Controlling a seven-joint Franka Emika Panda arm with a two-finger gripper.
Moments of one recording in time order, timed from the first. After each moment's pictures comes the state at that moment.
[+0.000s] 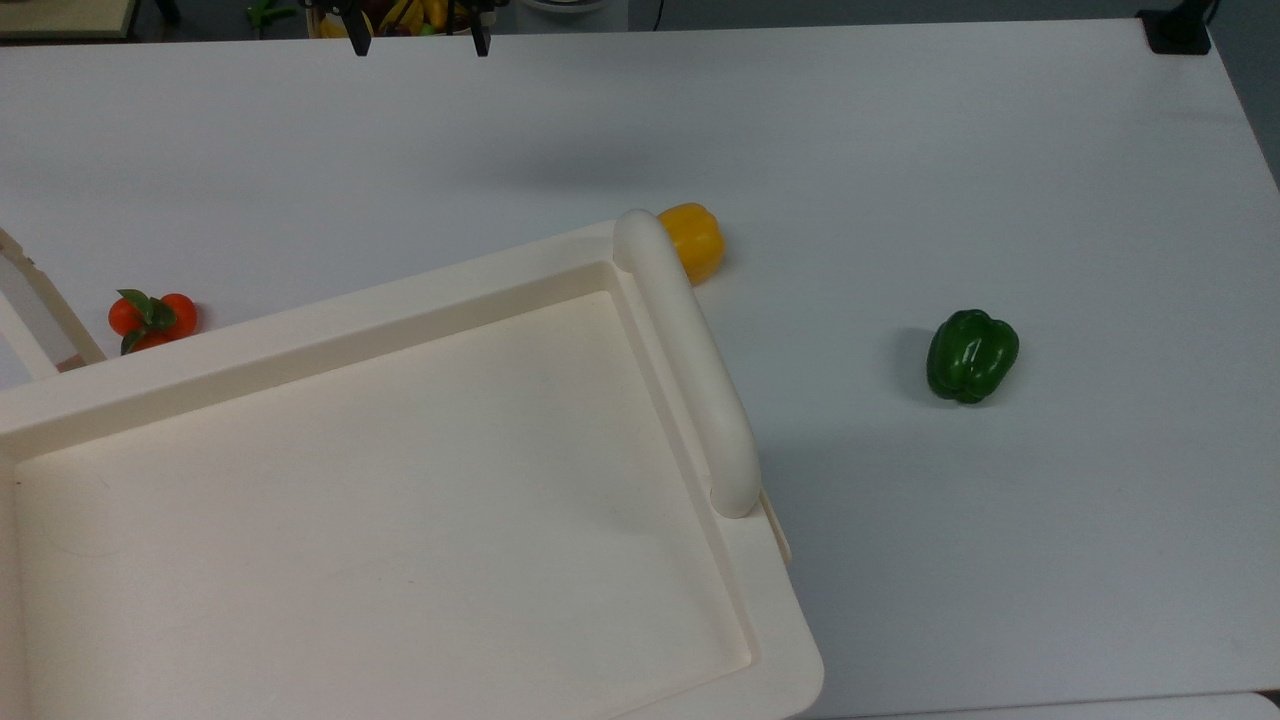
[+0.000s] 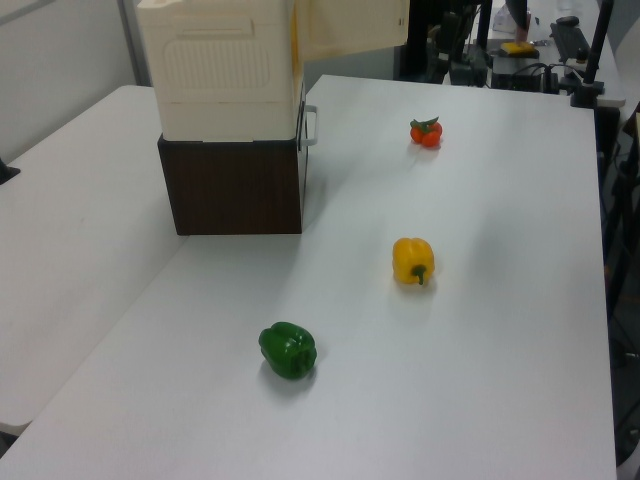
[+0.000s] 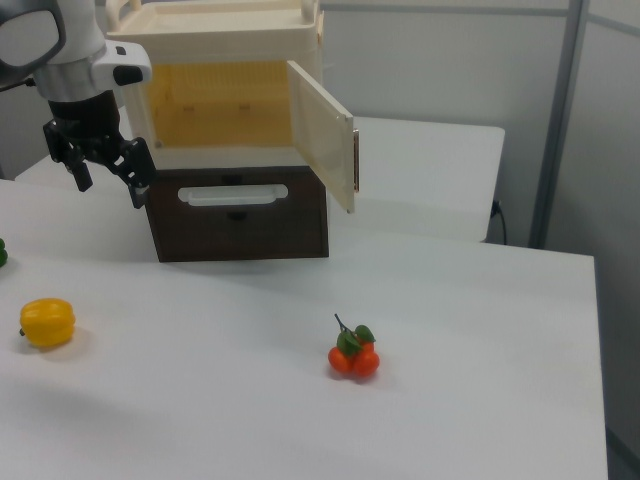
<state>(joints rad) -0.09 -0.01 0.01 -1.66 0.08 1.78 -0.09</state>
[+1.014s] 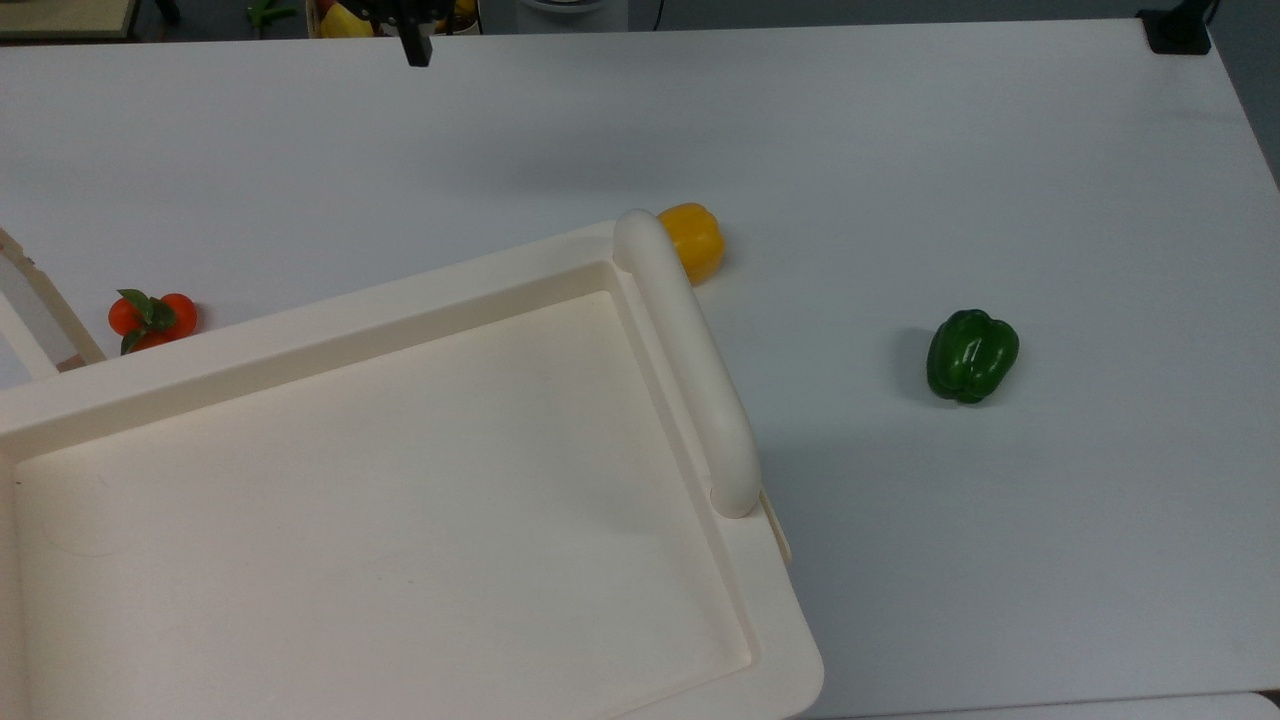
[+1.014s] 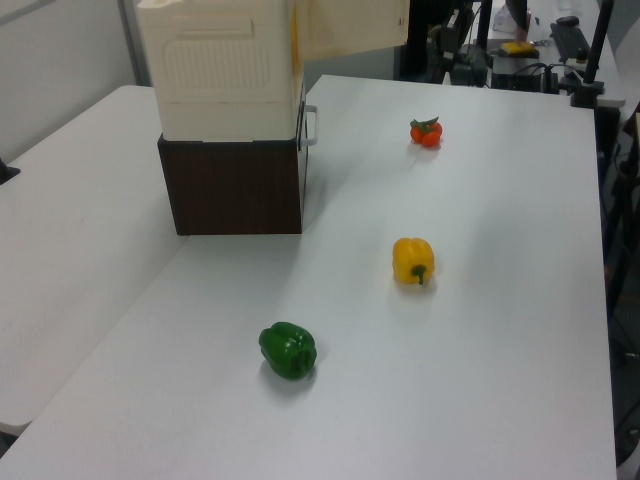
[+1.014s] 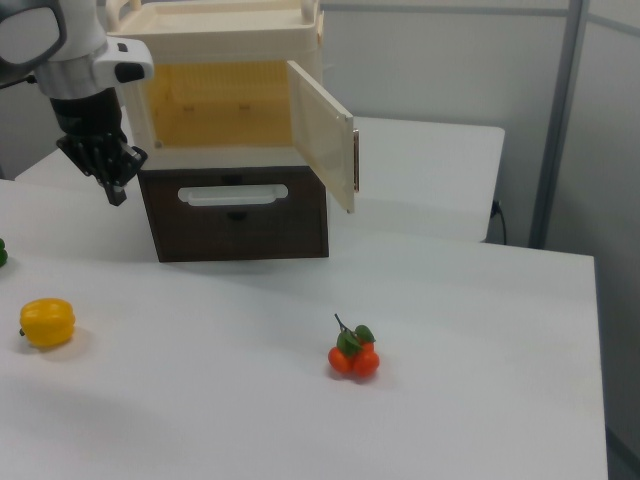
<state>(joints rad) -0.10 -0.01 0.01 -1.66 0.08 1.78 -0.09</state>
